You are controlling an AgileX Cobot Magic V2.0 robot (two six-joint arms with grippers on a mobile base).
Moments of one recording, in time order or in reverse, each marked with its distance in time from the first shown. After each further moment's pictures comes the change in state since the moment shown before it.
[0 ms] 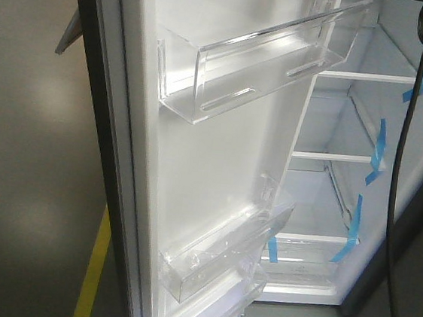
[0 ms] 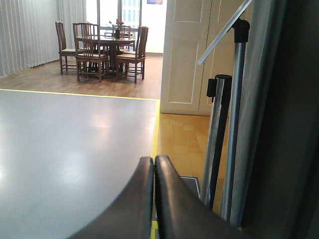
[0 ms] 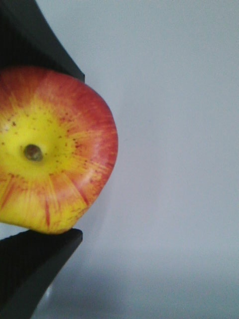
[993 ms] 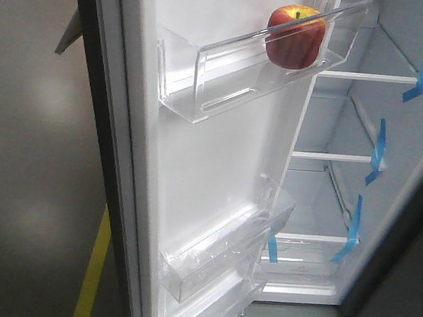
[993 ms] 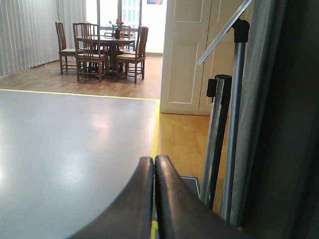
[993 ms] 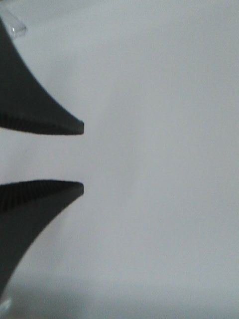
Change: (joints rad) left arm 0.000 0.000 0.000 0.000 0.000 0.000; right arm 0.000 -0.141 0.000 -0.010 0.006 0.026
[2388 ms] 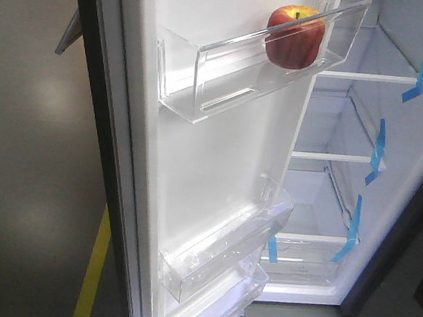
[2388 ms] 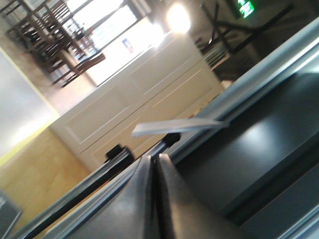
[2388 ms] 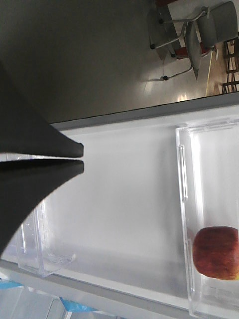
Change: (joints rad) left arm 0.000 0.000 0.000 -0.387 -0.227 -0.511; right arm 0.000 -1.241 1.136 -0.467 -0.088 0.396
